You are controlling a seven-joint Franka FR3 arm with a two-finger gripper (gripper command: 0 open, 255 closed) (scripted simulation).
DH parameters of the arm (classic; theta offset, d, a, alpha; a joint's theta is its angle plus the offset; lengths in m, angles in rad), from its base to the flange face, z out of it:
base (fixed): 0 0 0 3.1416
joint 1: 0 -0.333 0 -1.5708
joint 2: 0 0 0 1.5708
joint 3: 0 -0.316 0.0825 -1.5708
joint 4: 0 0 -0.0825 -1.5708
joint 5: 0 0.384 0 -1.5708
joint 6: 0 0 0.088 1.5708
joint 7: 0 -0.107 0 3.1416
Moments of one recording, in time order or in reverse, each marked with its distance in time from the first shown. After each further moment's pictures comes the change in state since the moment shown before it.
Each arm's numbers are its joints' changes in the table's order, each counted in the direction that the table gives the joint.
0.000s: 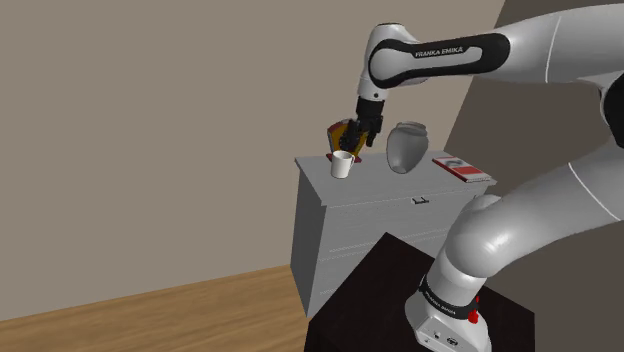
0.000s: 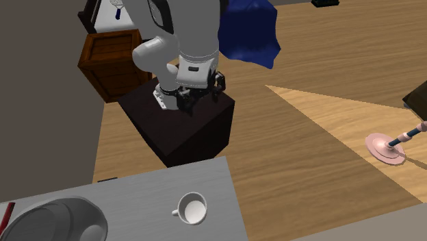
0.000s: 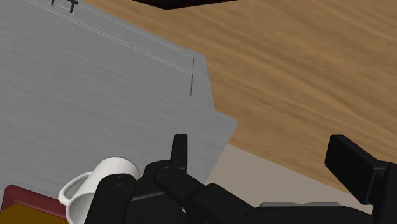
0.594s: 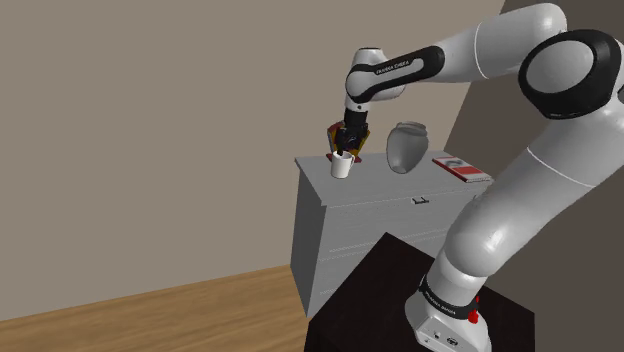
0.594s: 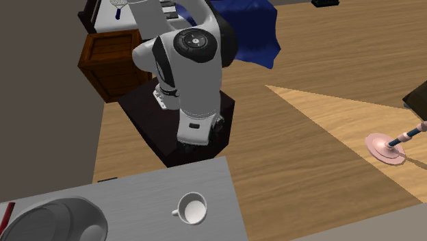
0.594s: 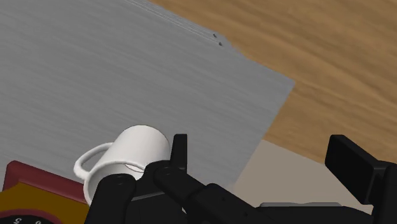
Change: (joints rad) arm 0.019 -0.313 0.100 0.123 0.004 -0.209 0.108
